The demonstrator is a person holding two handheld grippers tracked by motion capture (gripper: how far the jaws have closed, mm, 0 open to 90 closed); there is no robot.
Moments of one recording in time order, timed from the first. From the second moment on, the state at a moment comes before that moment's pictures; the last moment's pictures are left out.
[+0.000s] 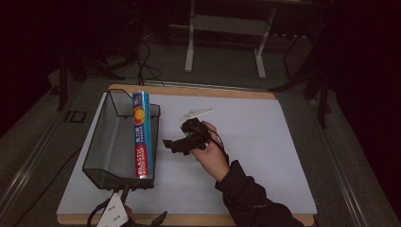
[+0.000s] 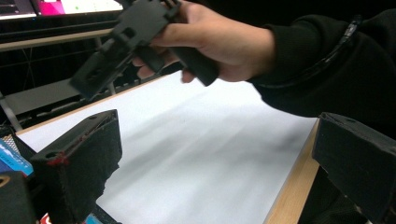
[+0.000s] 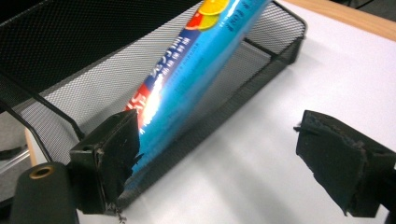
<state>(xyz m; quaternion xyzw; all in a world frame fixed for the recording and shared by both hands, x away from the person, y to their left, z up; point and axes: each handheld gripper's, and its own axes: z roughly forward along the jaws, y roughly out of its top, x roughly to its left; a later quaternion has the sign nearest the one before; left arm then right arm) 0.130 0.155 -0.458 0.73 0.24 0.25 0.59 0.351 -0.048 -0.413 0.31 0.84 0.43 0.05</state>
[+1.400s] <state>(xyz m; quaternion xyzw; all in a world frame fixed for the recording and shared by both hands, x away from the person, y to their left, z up) 0.130 0.152 -0.458 0.73 0.24 0.25 0.59 0.282 -0.196 -0.446 0.34 0.82 0.46 0.10</state>
